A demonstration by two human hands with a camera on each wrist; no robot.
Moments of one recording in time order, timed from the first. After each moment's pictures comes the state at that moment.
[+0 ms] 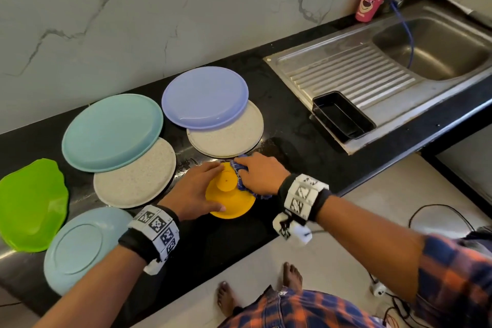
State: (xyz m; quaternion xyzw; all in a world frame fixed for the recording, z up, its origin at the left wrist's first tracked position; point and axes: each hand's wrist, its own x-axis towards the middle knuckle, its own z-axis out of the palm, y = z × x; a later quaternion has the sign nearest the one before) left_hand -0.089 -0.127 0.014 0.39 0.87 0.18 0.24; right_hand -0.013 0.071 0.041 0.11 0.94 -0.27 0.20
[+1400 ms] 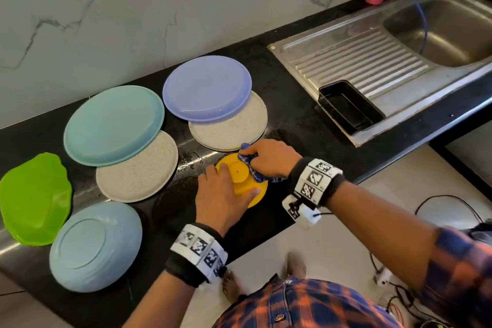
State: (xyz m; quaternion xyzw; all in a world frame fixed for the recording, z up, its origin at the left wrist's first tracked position) left_hand -0.023 -0.084 0.014 0.22 0.96 0.12 0.14; right_hand -0.021 0.088 0.060 0.11 0.93 -0.26 0.23
